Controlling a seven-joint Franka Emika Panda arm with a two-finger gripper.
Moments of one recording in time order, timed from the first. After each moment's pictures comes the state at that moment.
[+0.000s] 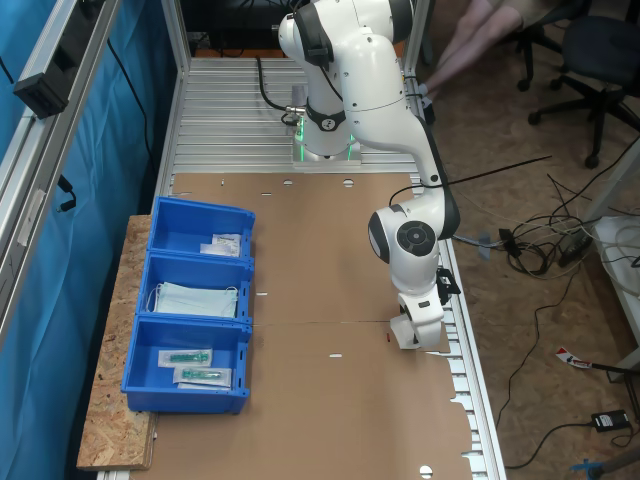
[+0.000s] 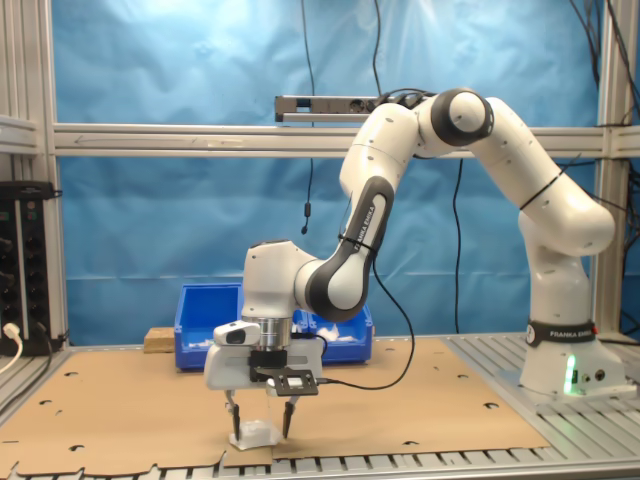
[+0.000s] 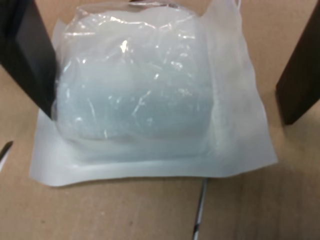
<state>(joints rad) -0.03 0.68 0.25 -1.95 -0.13 2.70 -0.72</state>
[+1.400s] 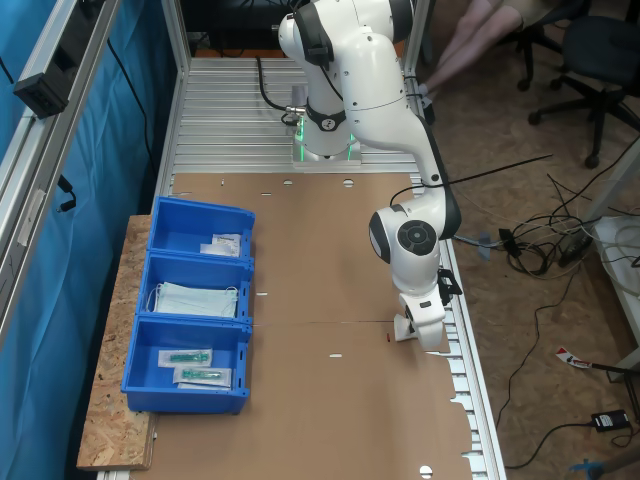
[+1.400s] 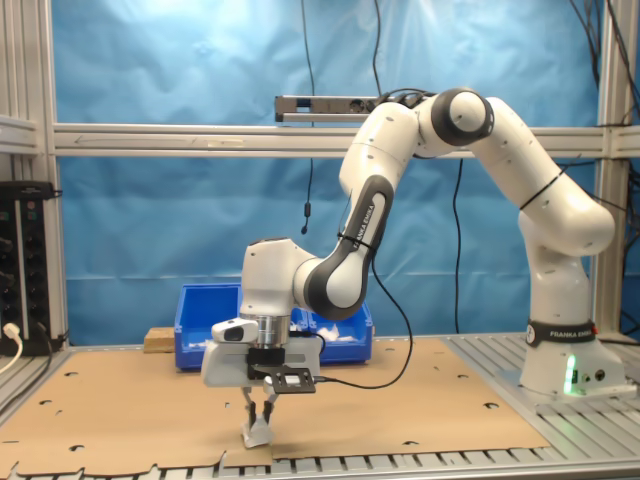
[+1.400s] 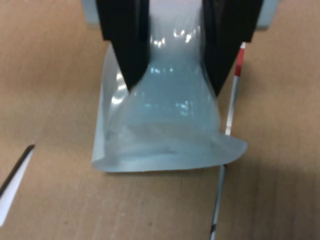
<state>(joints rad) -0.03 0.68 0.25 -1.94 -0.13 2.71 -0.72</state>
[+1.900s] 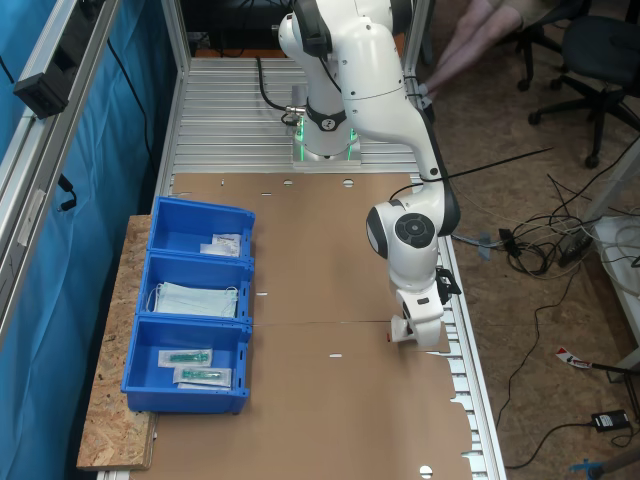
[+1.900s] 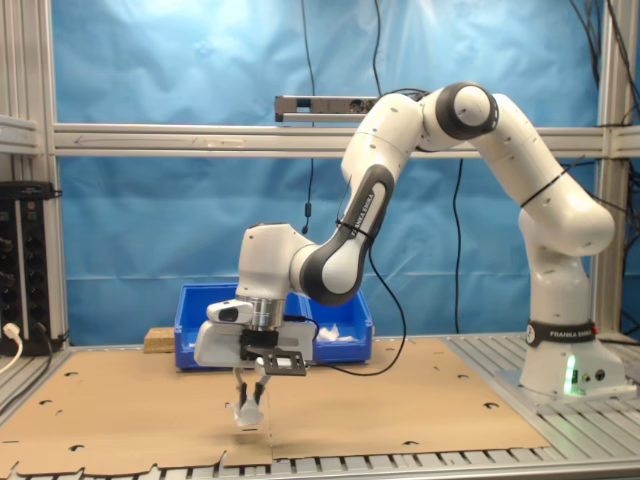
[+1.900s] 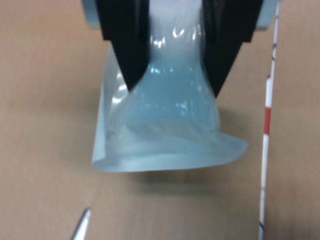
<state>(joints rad) -0.03 0.63 0.24 -1.95 -0.13 2.71 -0.72</state>
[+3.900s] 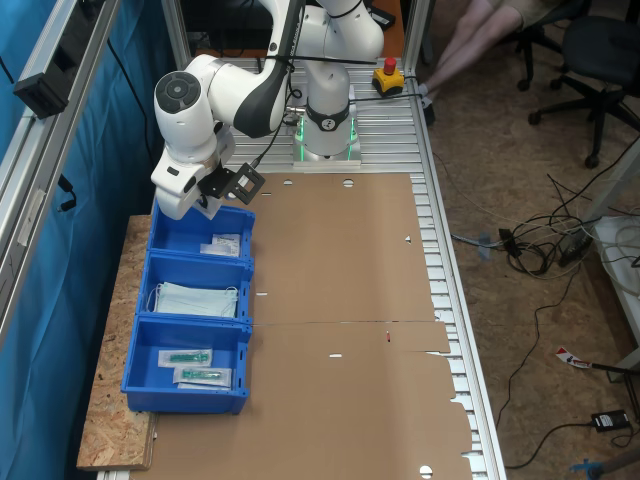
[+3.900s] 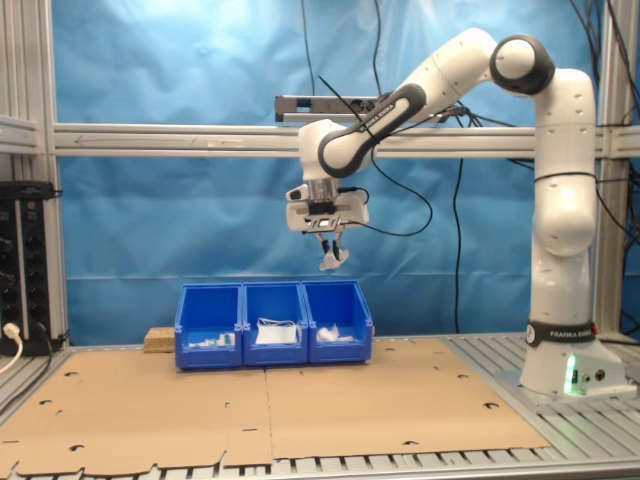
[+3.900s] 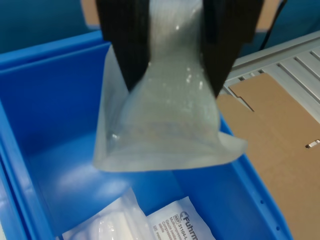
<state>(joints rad) -0.41 0.03 -0.15 -2.17 -0.13 2.09 -0.72</state>
